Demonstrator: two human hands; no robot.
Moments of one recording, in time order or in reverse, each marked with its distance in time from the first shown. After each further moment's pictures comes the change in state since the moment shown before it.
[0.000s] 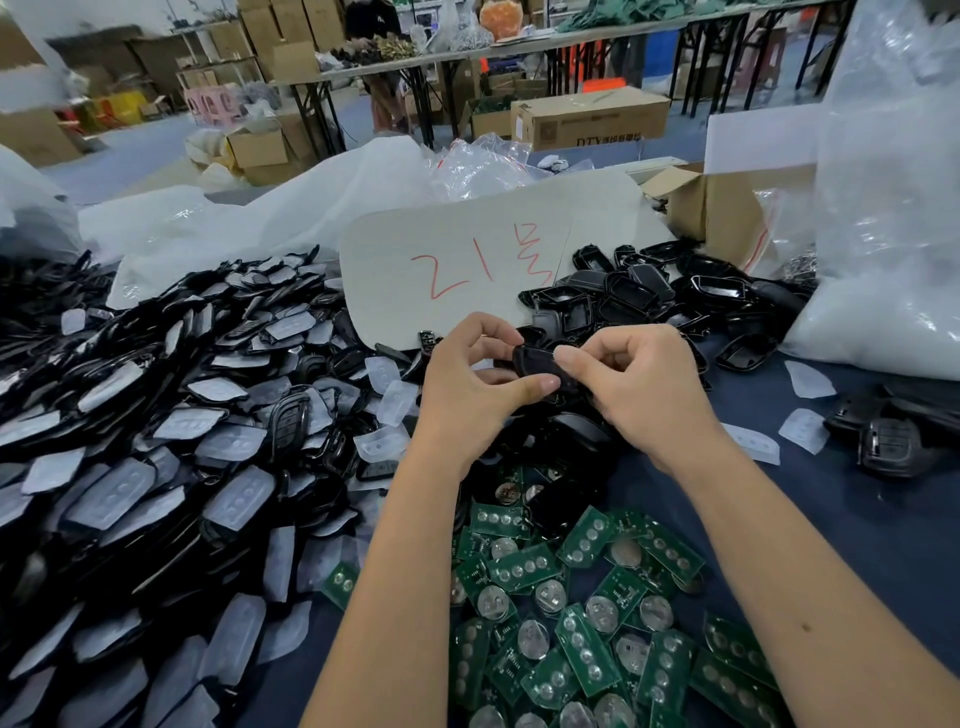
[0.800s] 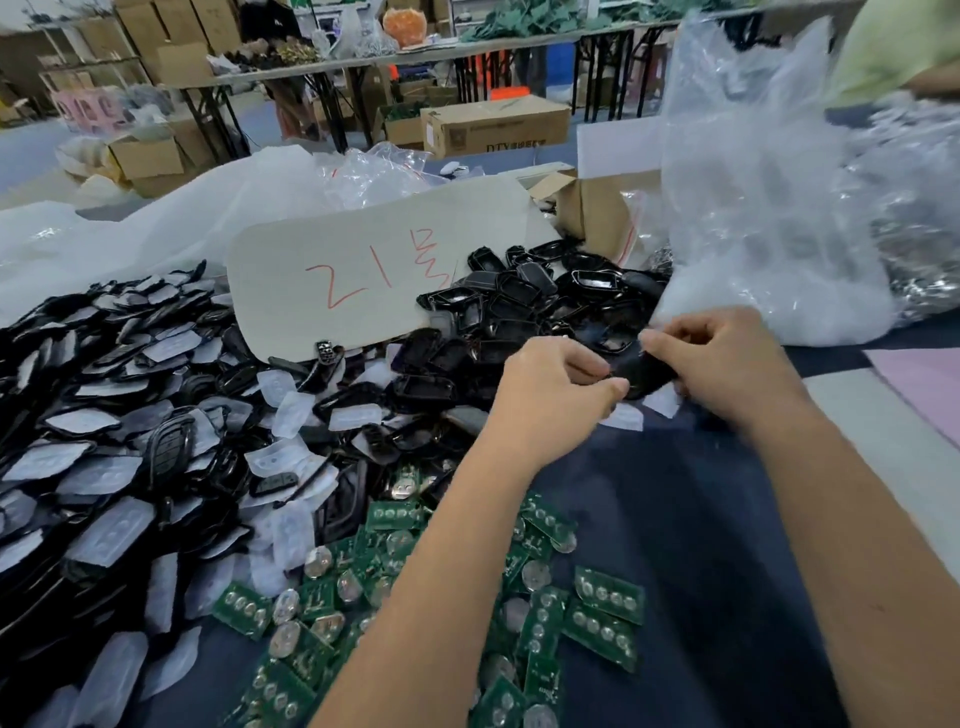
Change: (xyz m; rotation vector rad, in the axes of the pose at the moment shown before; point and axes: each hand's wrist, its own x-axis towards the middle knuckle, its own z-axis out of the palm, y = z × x) left_hand -0.023 0.037 0.135 0.127 -0.322 -0.070; right_hand -0.026 0.016 -0.145 -0.335 0.217 0.295
